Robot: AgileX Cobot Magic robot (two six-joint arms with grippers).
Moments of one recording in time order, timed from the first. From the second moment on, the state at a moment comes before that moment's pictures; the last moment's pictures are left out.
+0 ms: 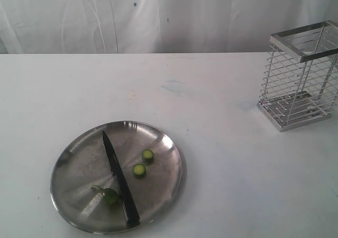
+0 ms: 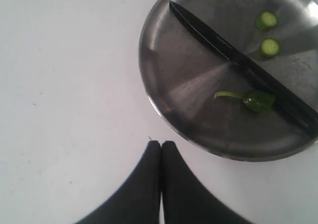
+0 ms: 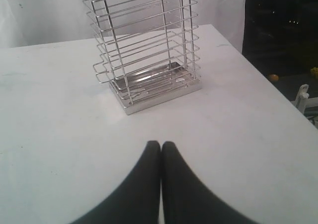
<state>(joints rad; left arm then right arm) -0.18 0.75 -0.56 -0.09 0.73 0.13 -0.12 0.00 0.00 0.07 0.32 0.01</state>
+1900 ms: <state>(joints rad) 0.02 0.01 0.03 -0.16 0.48 0.28 -0.12 0.00 0.00 0.07 0.32 0.01</state>
